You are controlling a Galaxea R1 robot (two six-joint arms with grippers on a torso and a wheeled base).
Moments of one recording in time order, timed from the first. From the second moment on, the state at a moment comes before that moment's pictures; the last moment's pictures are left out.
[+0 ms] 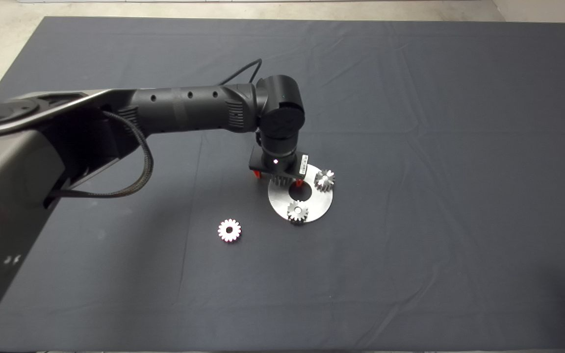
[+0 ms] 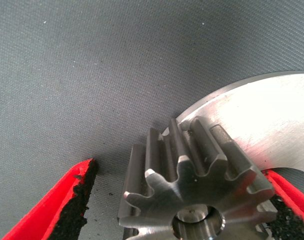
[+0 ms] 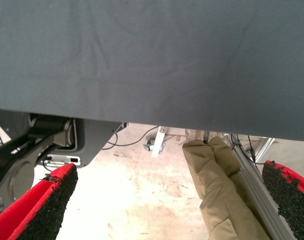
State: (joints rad) left arm -0.33 2.94 -1.49 0.46 1.48 -1.26; right arm 0.46 1.47 -0.42 -0.10 -1.53 0.97
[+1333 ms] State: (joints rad) left arm -0.33 2.95 -1.47 0.45 1.49 -1.26; right arm 0.46 1.48 -0.39 -0.10 -1.53 0.98
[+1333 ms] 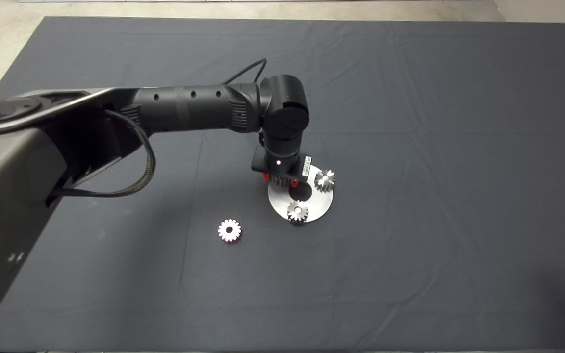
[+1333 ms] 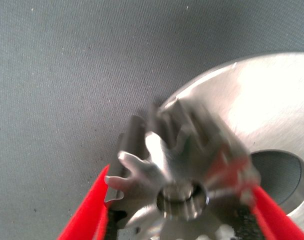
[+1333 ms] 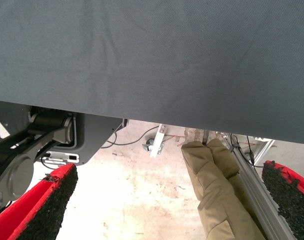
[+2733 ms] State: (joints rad) left arm -0.34 2.95 -1.48 0.46 1.50 -1.25; right arm 0.46 1.49 -0.39 -0.10 -1.53 0.99
